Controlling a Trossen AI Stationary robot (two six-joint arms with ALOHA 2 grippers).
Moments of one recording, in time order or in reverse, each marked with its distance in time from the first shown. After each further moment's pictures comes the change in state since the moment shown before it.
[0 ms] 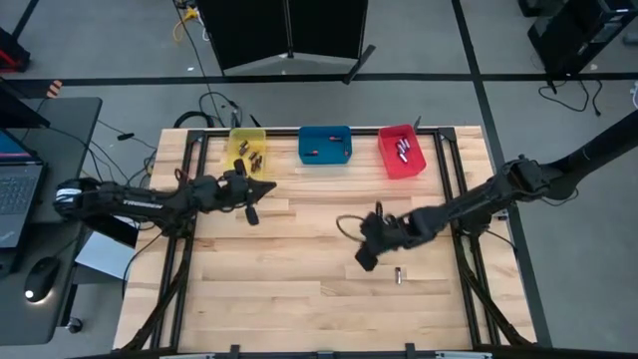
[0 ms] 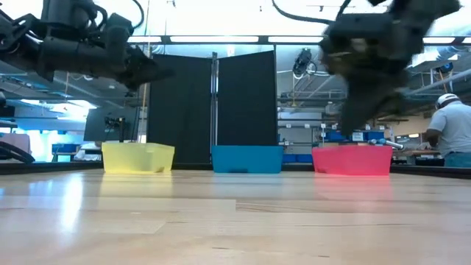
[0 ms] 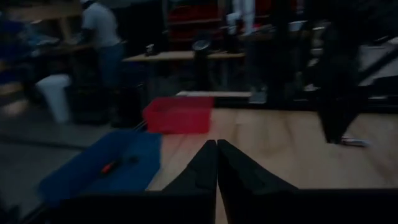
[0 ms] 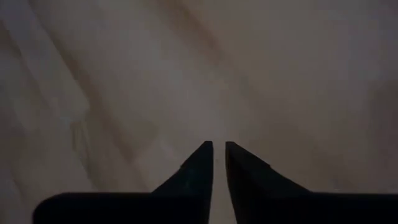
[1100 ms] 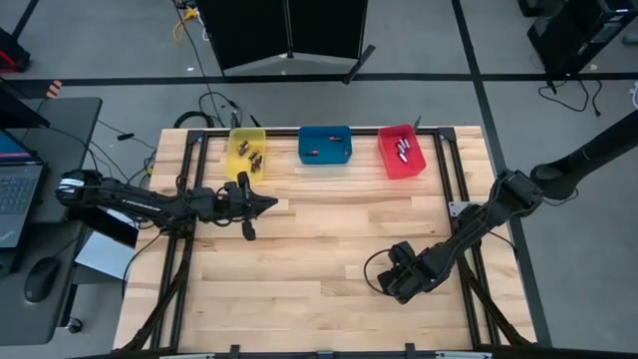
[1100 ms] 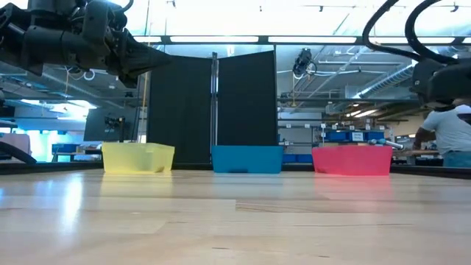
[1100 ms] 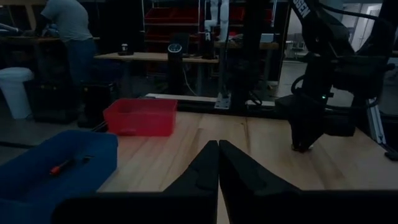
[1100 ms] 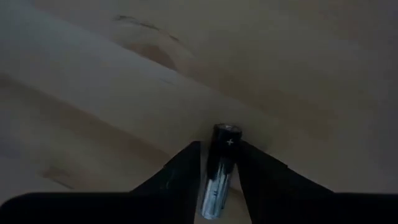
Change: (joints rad) left arm -0.199 0.000 0.000 0.015 -0.085 -0.090; right arm 0.359 0.153 0.000 -0.288 -0.103 0.828
